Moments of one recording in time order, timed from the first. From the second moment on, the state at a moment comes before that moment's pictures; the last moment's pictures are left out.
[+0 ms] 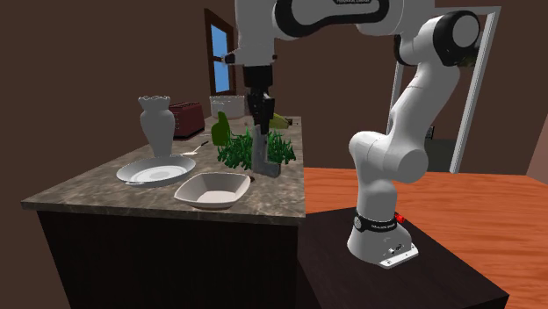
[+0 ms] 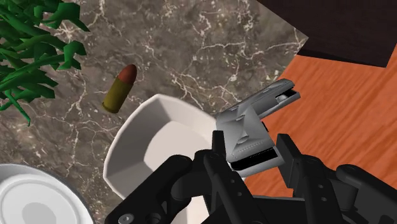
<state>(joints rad) 0.04 -0.61 -0.16 -2.26 -0.14 1.61 -0.27</state>
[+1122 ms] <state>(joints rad) 0.02 -0.08 -0.28 -1.61 -0.08 1.49 -0.44</state>
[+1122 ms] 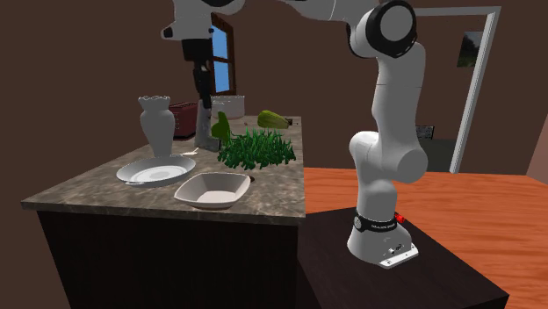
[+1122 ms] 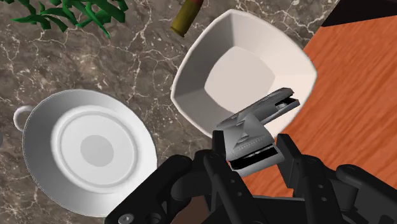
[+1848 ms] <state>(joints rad) 0.02 -0.10 -0.28 -1.78 -0.08 1.64 -0.43</state>
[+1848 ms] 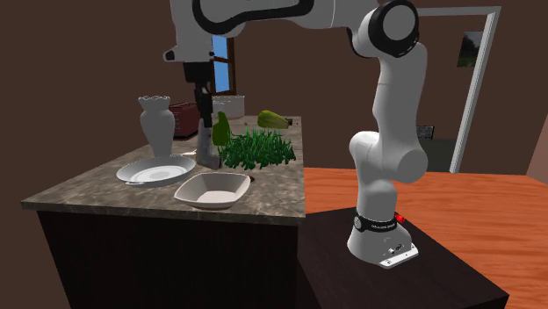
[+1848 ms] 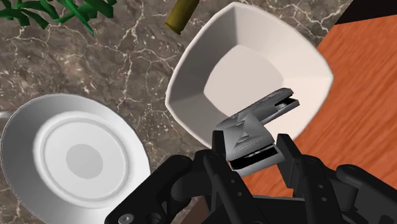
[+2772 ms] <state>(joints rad) 0.02 -0.10 -0.28 -1.95 -0.09 1.81 -0.43</state>
